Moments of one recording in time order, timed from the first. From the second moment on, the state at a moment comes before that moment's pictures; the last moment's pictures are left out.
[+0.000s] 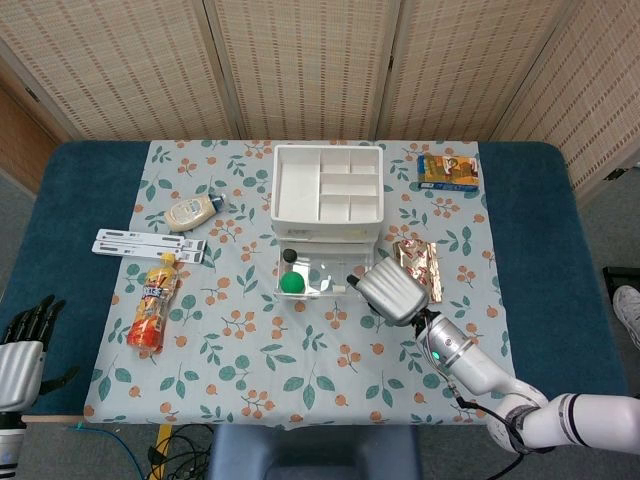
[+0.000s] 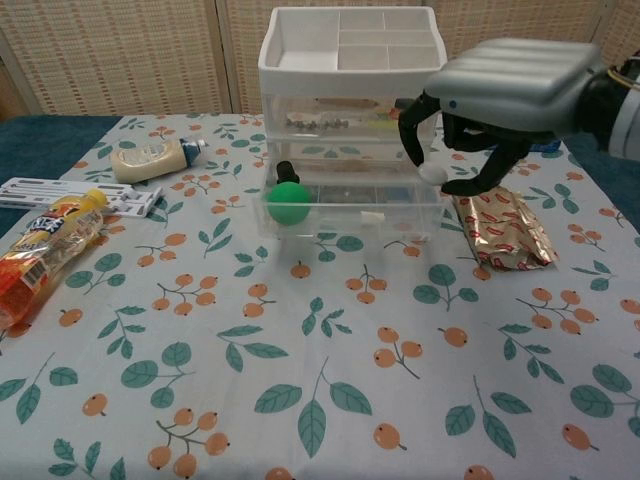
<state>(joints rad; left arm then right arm) -0.08 -1.19 -0.05 -1.55 1.46 1.48 0.07 0.85 -1.27 -0.01 -1.75 -1.32 1.11 -0.55</state>
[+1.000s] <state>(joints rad) -0.08 -1.19 -0.05 -1.57 1.47 1.48 0.08 0.62 -1.39 -0.08 -1.49 -1.47 1.13 -0.35</state>
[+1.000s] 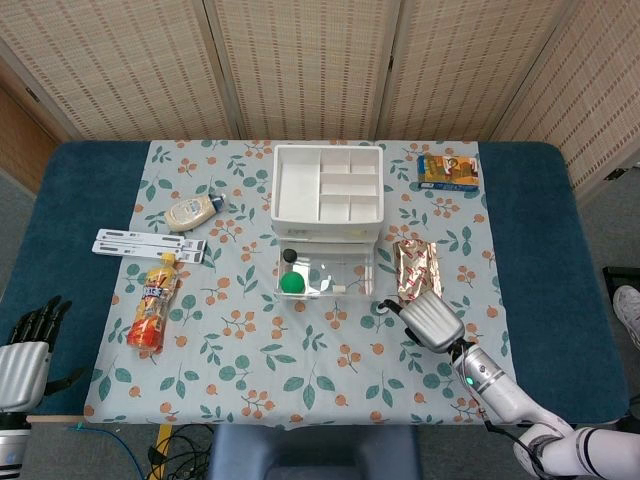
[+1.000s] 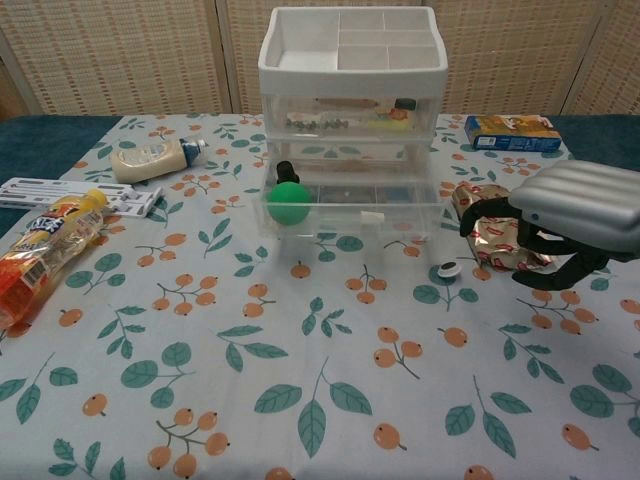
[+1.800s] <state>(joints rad) -0.12 -1.20 -0.06 -1.60 1.49 1.46 0.12 0.26 -1.10 -0.06 -1.68 -1.42 1.52 -0.26</state>
